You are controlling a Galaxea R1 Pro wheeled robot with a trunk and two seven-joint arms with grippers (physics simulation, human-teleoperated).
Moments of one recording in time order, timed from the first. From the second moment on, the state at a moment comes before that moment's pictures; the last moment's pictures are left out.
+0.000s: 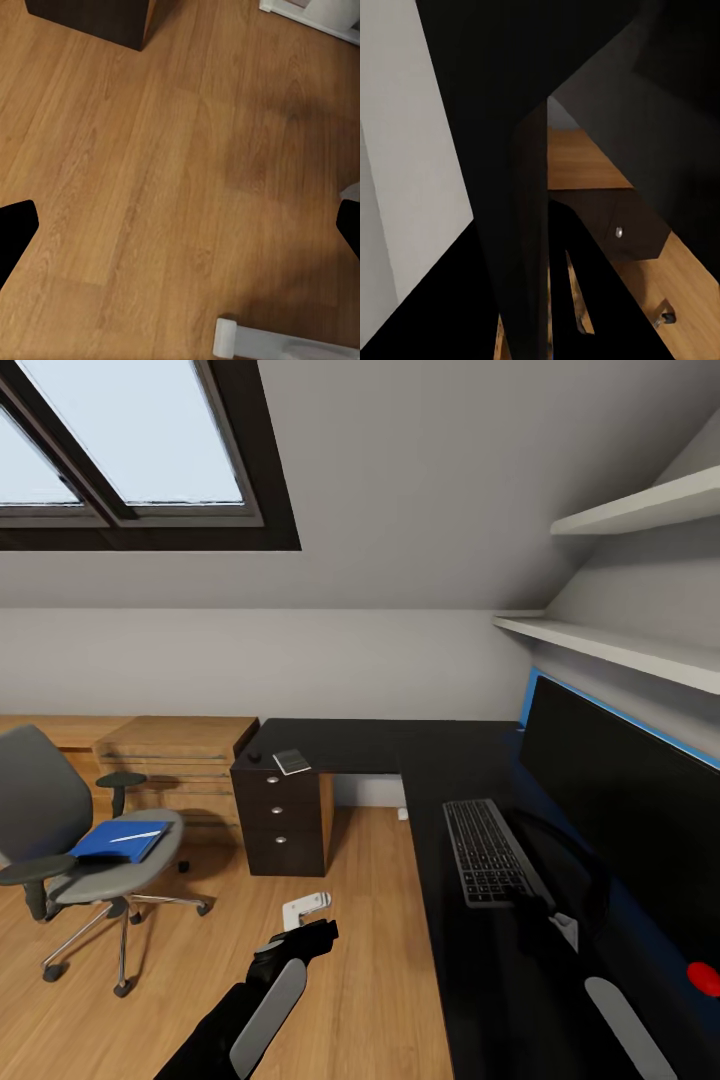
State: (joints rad) left arm -0.40 -0.07 -0.48 -1.08 0.74 0.38 0.61; right arm -0.25 -0.15 -0.06 -1.09 -1.55 0.21 0.07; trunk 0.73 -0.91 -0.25
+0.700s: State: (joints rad) left arm -0.40 -0.07 -0.47 -1.08 0.74 0.38 0.61; right arm -0.30 -0.16 -0.06 -1.04 -1.56 0.21 0.07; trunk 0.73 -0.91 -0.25
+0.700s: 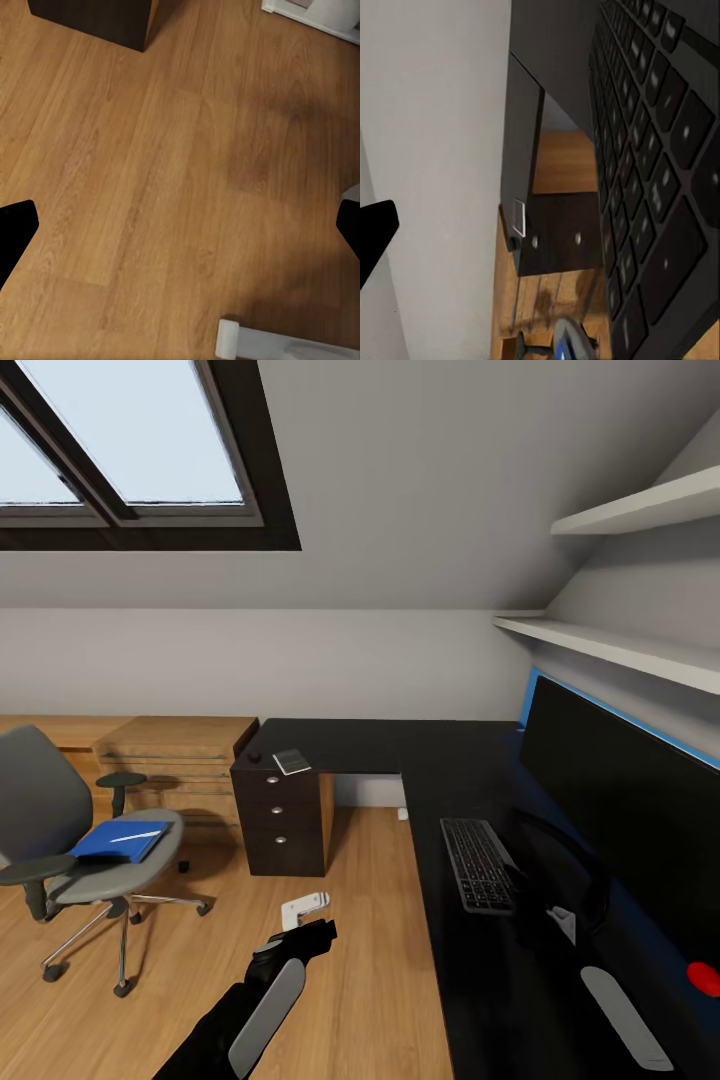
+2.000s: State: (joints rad) left arm -0.40 -0.07 -0.48 -1.08 0.74 0.38 0.61; right arm -0.30 -0.15 -0.06 -1.04 -1.56 0.21 0.07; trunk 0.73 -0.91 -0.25
